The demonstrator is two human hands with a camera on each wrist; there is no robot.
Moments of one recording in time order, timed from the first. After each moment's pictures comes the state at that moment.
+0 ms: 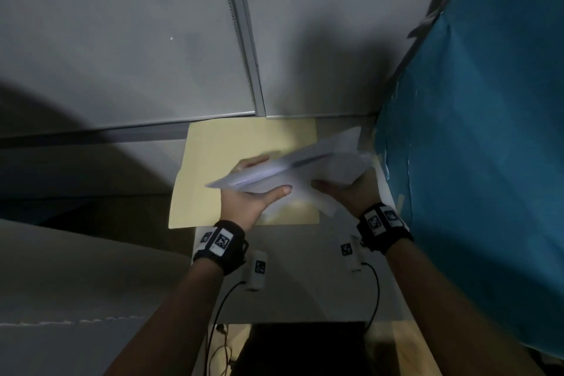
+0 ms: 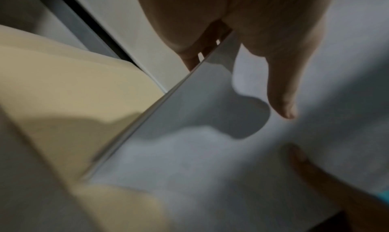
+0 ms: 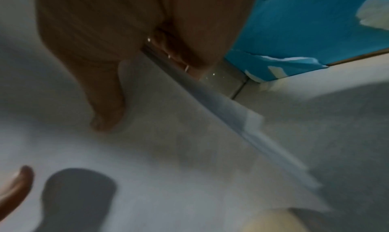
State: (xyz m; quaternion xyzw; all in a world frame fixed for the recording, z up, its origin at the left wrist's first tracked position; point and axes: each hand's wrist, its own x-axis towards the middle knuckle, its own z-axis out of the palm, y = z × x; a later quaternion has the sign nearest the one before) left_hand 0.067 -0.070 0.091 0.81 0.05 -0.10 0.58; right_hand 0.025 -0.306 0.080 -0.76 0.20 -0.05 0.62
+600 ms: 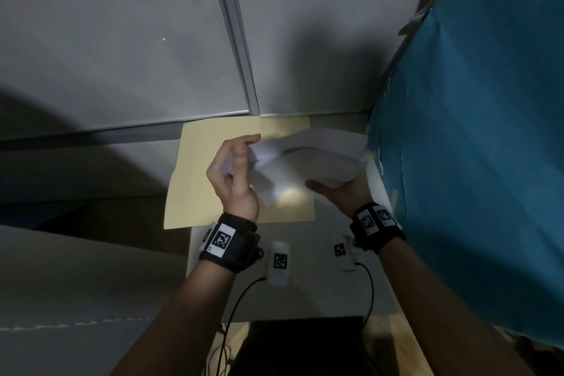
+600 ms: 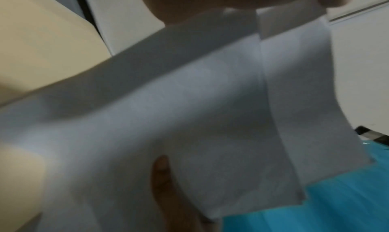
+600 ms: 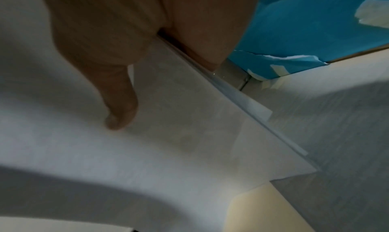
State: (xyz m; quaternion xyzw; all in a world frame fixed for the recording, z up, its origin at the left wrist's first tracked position) left_hand 0.054 -0.100 0.160 0.66 -0.02 0.14 0.74; right_hand 0.016 -0.302 0.089 -0.73 0.18 -0.05 0.65
